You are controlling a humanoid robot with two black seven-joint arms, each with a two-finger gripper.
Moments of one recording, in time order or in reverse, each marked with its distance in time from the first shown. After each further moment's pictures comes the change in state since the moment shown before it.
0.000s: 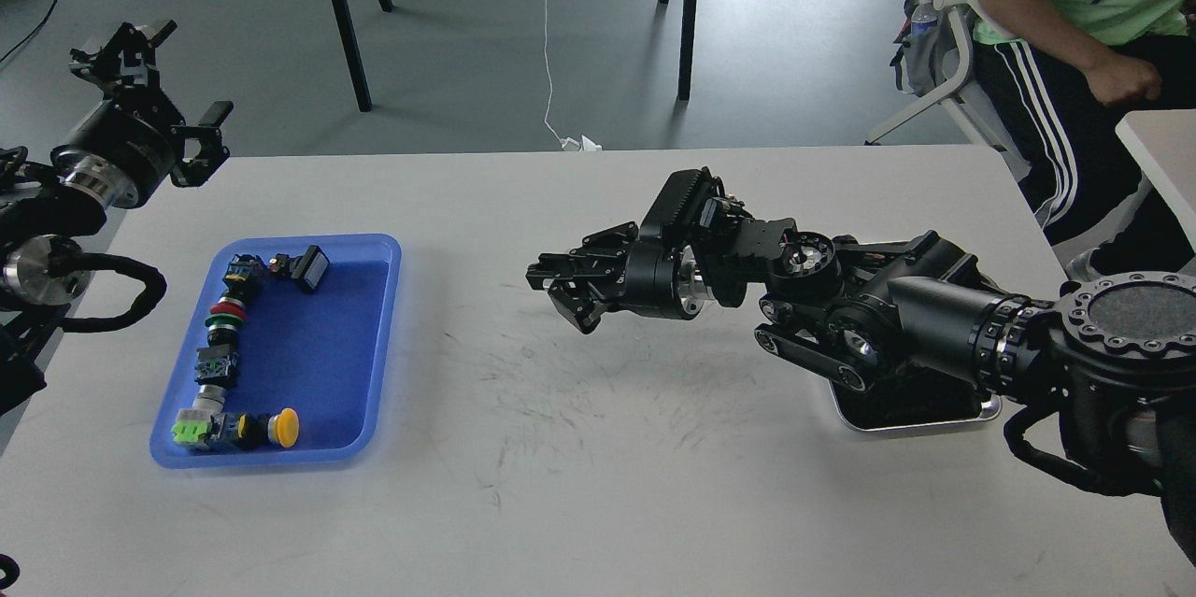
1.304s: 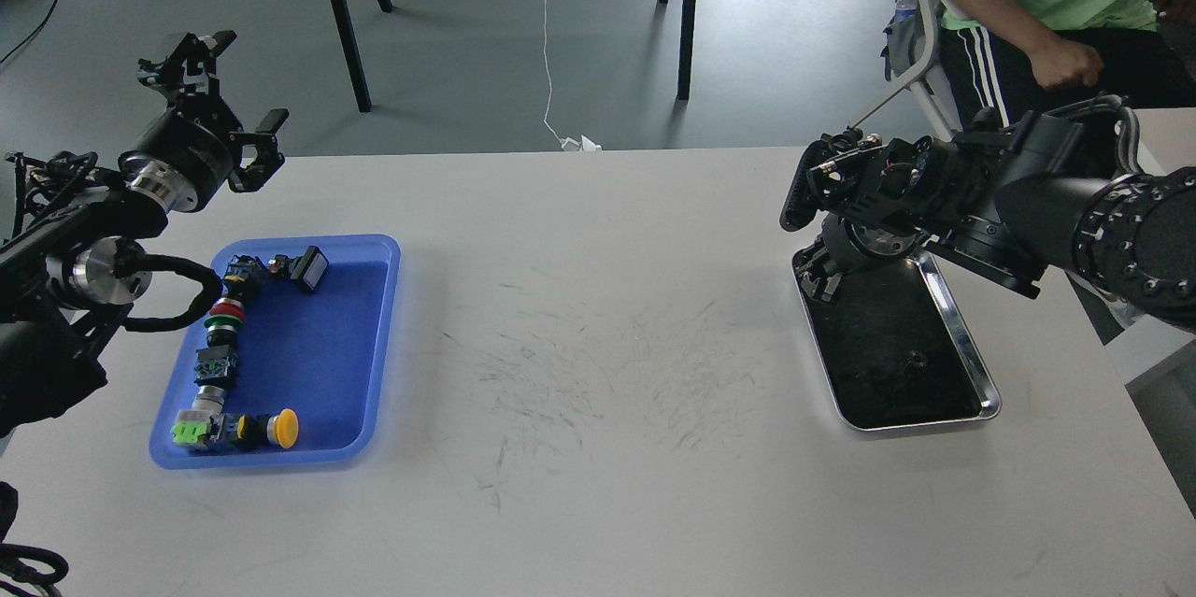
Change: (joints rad) left arm -0.012 -0.093 0.002 0.013 0.003 0.018 0.003; right arm 0.292 -0.116 -0.694 -0.128 -0.010 0.395 0.000
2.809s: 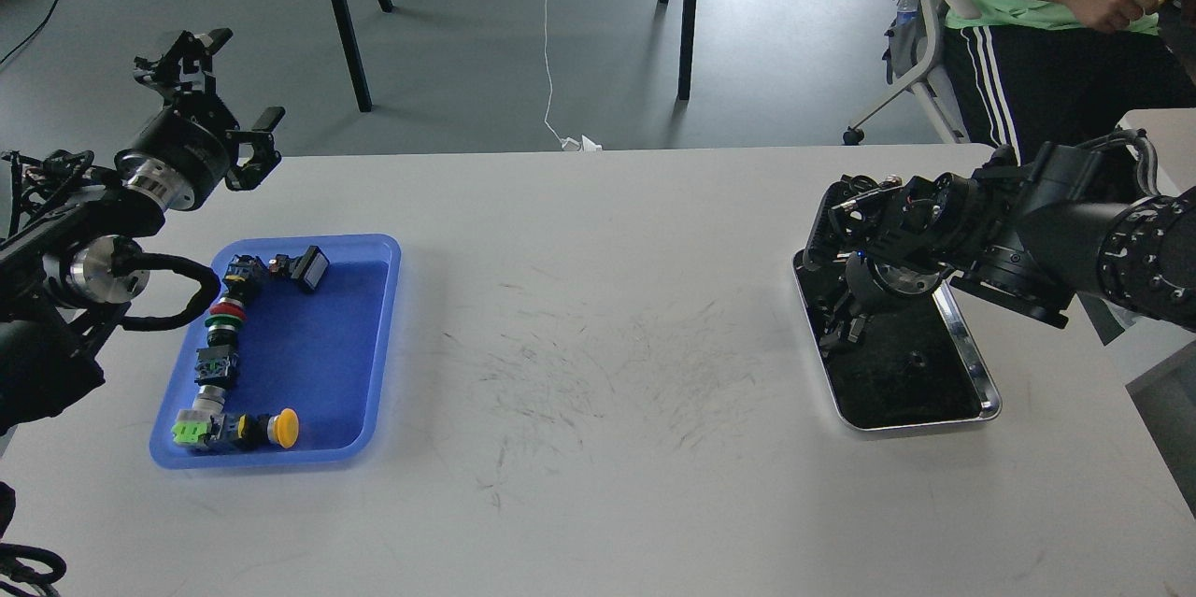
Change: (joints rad) left arm 0.000 0.004 0.000 -0.001 -0.001 0.005 -0.005; right arm -0.044 -0.051 -0.042 0.090 -0.002 -0.004 0.000
